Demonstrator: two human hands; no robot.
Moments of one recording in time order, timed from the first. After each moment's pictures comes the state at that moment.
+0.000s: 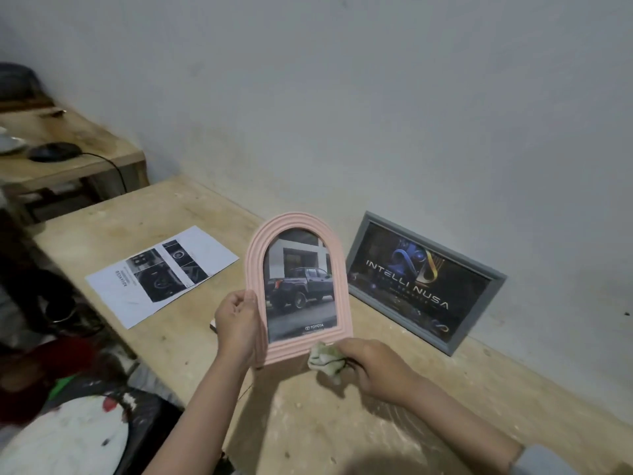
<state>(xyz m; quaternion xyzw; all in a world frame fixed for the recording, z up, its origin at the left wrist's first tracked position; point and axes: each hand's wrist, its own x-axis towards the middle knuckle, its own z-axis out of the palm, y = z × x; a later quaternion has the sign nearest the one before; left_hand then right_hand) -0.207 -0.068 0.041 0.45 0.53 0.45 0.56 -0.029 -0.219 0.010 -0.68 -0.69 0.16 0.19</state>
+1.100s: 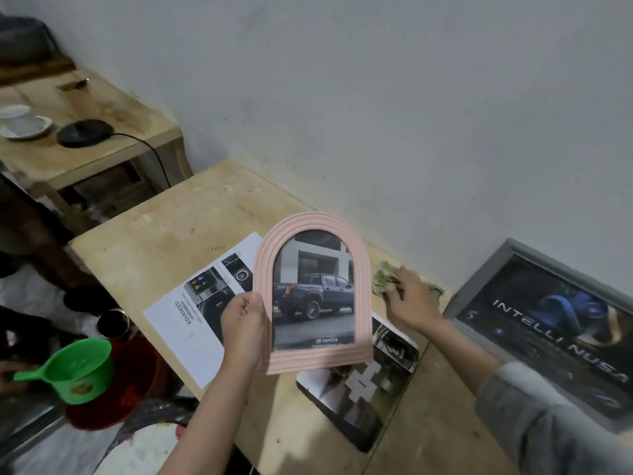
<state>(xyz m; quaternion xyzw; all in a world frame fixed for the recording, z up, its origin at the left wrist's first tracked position) -0.271 0.154 -0.004 0.40 0.57 0.40 0.60 0.003 0.061 -0.036 -0.85 -0.43 0.19 0.24</state>
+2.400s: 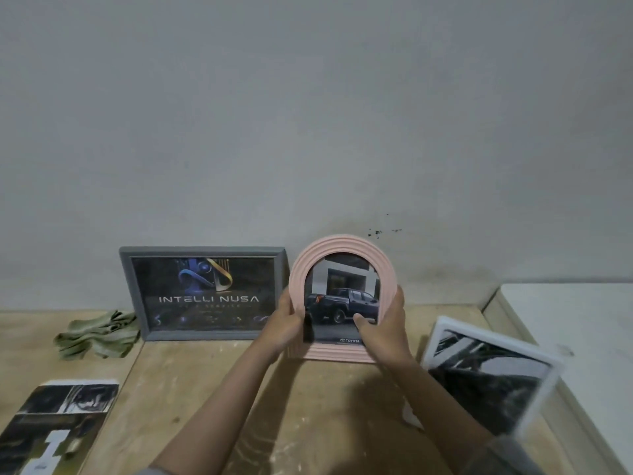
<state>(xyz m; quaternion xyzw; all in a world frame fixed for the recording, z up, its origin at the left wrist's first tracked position) 0.098 -0.261 0.029 0.78 0.21 -0.03 0.59 0.145 -0.439 0.002 -0.85 0.04 0.06 0.53</state>
